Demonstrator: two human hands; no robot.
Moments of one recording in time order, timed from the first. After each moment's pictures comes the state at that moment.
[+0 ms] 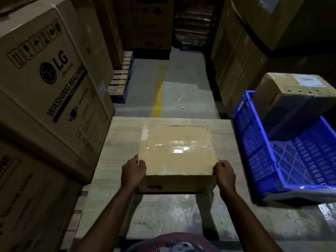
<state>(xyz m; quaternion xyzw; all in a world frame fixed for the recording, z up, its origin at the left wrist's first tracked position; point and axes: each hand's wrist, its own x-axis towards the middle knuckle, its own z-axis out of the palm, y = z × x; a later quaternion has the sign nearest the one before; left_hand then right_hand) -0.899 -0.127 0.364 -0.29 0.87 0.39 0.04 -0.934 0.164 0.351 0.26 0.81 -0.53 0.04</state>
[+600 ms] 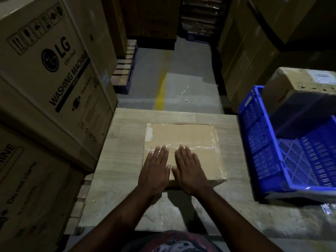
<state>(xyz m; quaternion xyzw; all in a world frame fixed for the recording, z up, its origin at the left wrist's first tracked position) -0.895 -0.087 0.316 0.02 0.99 0.09 0.05 -0.922 0.079 0.327 -0.25 0.96 -0.13 0.09</state>
